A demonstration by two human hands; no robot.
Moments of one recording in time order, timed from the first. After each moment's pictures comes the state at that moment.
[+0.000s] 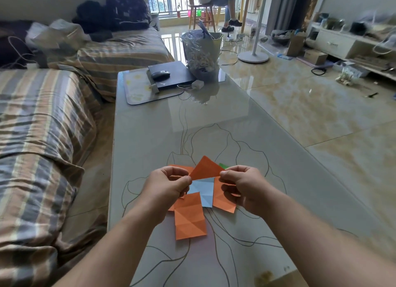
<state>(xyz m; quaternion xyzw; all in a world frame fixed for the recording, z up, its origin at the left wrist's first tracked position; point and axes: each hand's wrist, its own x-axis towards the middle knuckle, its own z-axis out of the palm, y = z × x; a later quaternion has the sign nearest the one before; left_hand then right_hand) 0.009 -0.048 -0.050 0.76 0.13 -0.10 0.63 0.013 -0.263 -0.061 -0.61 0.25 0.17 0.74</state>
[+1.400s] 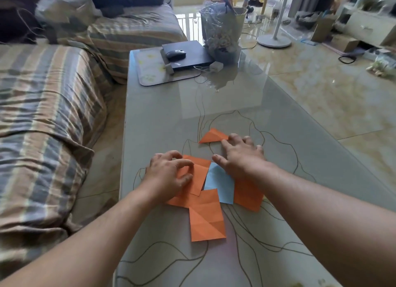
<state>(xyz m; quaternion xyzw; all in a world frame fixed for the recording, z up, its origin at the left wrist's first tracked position) 0.063 0.014 -0.119 0.98 -0.07 -0.05 0.18 0.110 -0.222 -0.102 -0.98 -0.04 0.17 0.06</state>
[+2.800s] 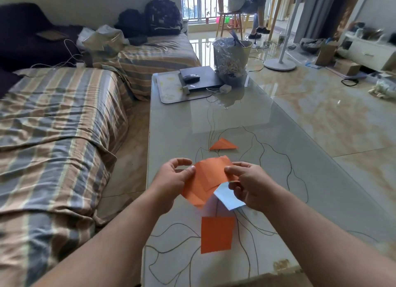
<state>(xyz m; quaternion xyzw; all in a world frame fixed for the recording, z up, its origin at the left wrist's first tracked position) -0.018 0.012 -0.044 0.72 0.14 -0.08 0.68 -0.007 -0.202 -0.033 -0.62 0.22 0.19 0.73</state>
